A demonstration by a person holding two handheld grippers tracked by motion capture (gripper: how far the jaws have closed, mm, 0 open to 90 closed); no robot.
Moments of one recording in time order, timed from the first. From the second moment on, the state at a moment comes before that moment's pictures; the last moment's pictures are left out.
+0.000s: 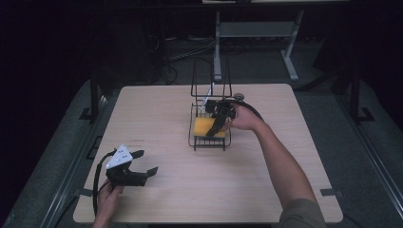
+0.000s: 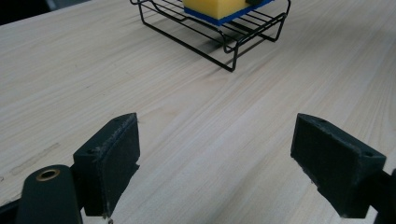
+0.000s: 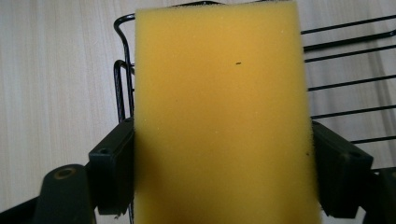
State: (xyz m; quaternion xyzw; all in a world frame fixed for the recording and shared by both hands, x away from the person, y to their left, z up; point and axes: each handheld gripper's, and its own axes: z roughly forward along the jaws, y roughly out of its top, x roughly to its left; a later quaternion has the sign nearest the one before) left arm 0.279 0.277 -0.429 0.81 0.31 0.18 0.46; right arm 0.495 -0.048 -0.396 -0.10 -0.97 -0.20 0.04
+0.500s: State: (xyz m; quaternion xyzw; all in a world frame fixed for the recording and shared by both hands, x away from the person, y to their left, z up) left arm 0.278 0.277 -0.429 0.81 0.31 0.18 0.46; right arm 0.495 -0.046 -0.401 -0.11 -0.98 -0.19 0.04
